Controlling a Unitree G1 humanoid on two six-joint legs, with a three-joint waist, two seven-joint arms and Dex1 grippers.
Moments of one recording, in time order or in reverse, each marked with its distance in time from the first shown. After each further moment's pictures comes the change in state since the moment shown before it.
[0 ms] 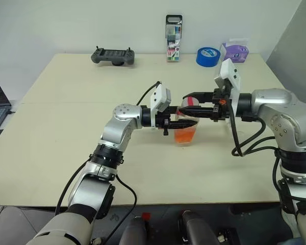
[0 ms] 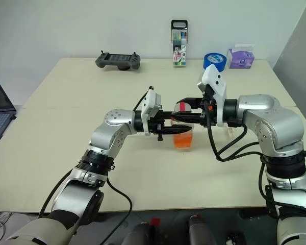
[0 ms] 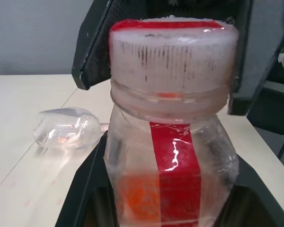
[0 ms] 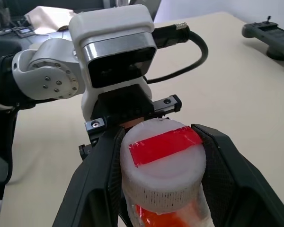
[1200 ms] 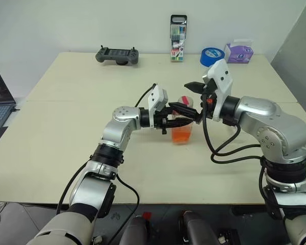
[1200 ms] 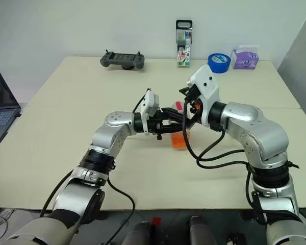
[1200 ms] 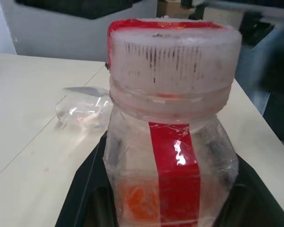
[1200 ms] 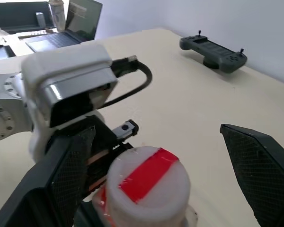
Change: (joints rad) left arm -0.018 -0.019 0.025 0.103 0.008 -0.010 0.019; right arm 0.070 0.162 -0.013 -0.170 -0.028 0.094 -0.494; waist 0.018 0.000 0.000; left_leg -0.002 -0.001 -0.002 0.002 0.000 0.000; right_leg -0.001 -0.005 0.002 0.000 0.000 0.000
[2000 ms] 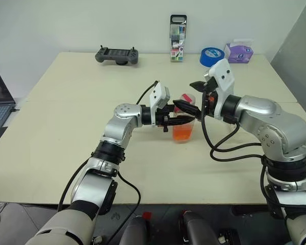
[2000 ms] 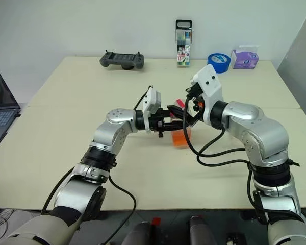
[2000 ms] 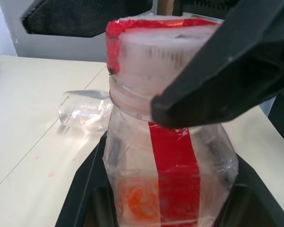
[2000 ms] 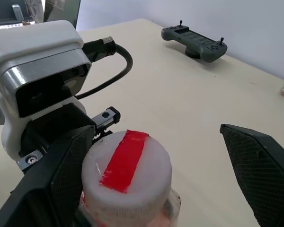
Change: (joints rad) left arm -0.027 -0.004 -0.002 0.040 0.016 -0.017 0.000; right arm 0.010 -0.040 -0.002 -0.002 0.006 0.017 -0.033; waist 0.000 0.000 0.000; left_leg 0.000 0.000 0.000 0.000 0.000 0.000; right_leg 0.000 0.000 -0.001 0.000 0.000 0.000
